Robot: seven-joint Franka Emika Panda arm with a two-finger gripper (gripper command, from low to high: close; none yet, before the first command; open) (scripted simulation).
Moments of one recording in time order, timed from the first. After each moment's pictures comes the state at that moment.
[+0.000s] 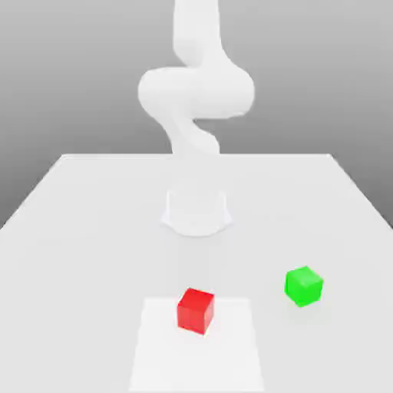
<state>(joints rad) -0.02 -0.73 0.03 -2.36 -0.01 2.35 0.84</state>
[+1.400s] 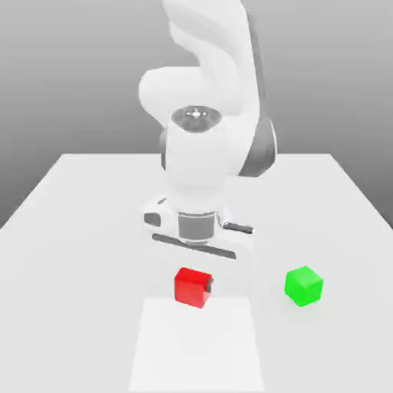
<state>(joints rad) -0.03 -0.06 0.12 -2.85 0.01 2.80 1.10</state>
